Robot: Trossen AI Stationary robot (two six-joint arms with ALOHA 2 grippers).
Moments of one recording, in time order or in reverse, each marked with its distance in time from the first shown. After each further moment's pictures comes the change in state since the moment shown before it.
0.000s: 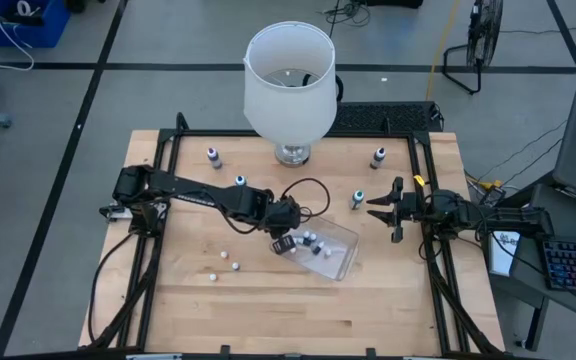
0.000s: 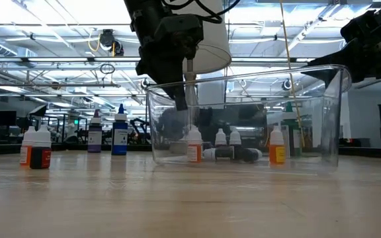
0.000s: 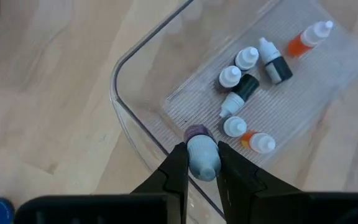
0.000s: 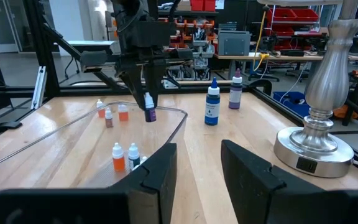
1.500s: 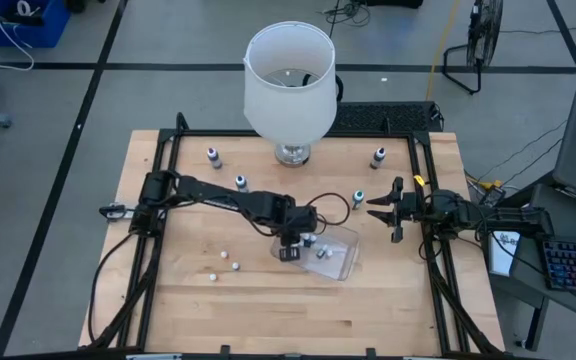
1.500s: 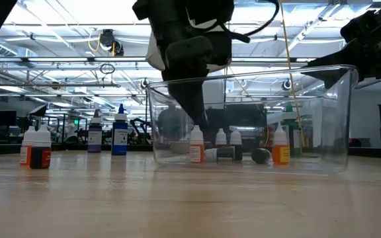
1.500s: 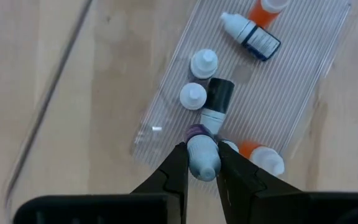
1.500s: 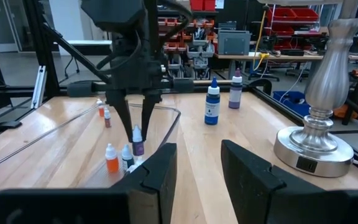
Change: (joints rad) left arm 0.022 0.199 0.132 0.048 0.110 0.342; right arm 0.000 0.002 0.000 0.000 0.000 0.000
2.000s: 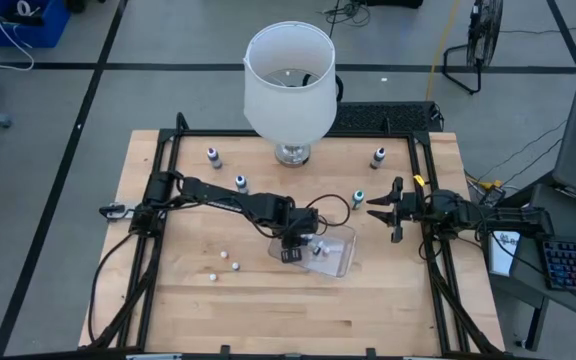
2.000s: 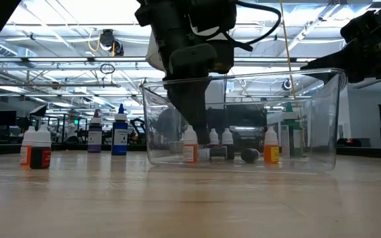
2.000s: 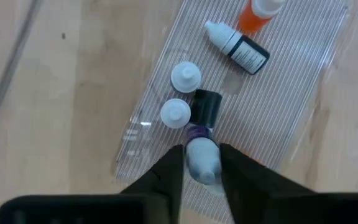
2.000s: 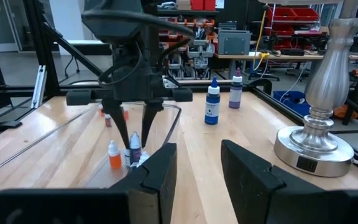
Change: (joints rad) left arm 0.005 0.022 -0.001 0.011 0.026 -0.047; right arm 0.000 0.002 0.000 0.000 0.000 0.000
